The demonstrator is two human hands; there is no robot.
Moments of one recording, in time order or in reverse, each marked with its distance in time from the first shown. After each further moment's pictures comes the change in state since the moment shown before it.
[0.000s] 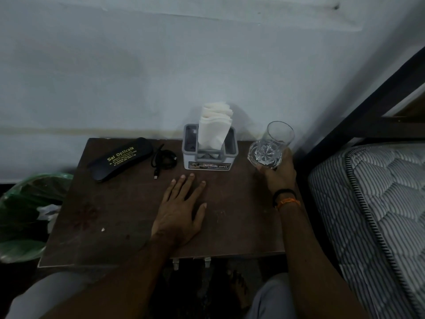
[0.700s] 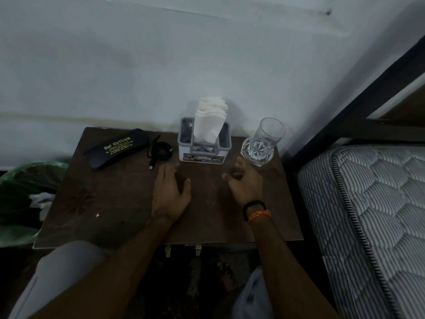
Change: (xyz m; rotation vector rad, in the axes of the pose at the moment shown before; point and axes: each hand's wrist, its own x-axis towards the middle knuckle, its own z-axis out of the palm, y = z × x) left_hand 0.009 0.010 -0.014 -0.549 0.294 -0.299; right_hand -0.072 -0.030 0.019 -0.053 -0.283 0.044
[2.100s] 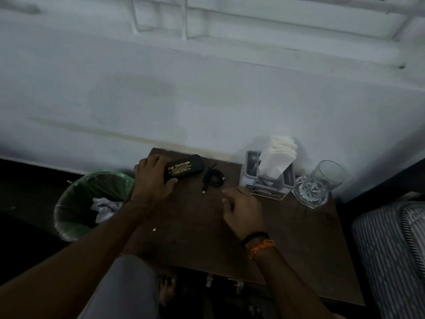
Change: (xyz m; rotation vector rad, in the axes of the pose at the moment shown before) left_hand 0.072 -0.090 -0.148 0.483 0.066 0.008; right_hand -0.031 -0.068 0.086 -0.486 -0.234 -0.545
